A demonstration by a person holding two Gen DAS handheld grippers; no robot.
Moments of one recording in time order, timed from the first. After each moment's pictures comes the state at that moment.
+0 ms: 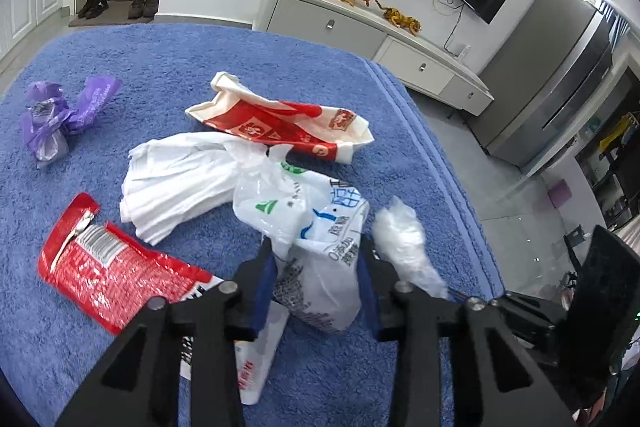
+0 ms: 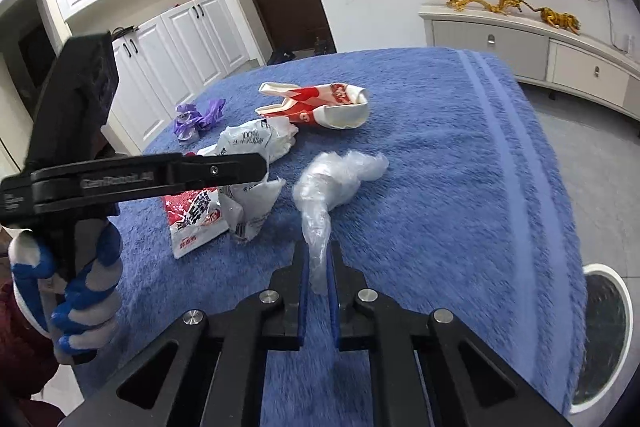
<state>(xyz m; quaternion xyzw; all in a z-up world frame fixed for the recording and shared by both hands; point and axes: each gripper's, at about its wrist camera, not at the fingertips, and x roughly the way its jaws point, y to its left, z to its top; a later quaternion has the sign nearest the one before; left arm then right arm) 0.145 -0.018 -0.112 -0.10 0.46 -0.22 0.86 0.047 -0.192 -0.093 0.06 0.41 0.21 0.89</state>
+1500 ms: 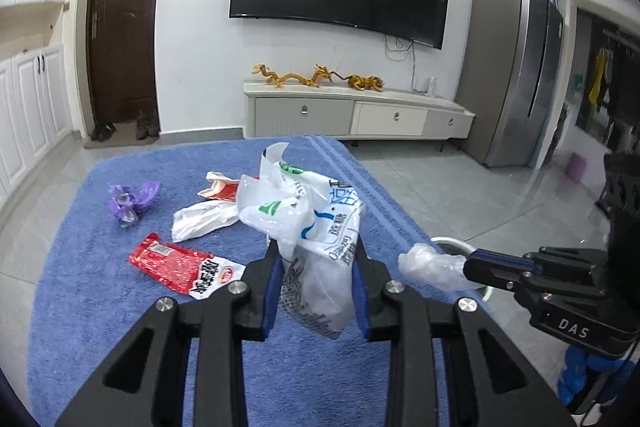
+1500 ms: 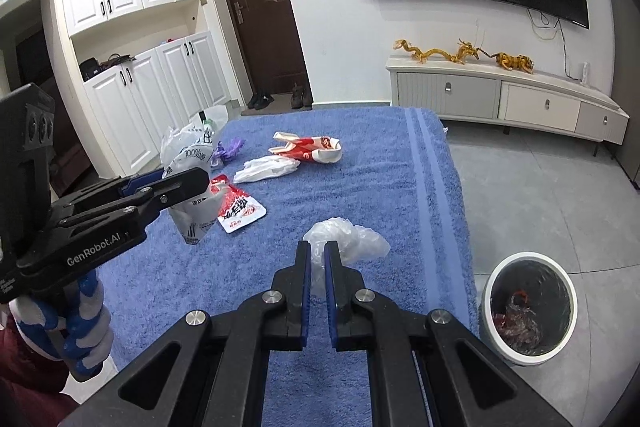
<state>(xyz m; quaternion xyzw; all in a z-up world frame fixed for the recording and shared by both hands) -0.012 -0.029 -0.018 -0.01 0.29 -0.23 0.93 -0.076 -0.215 -0.011 0.04 0.33 0.16 0.93</state>
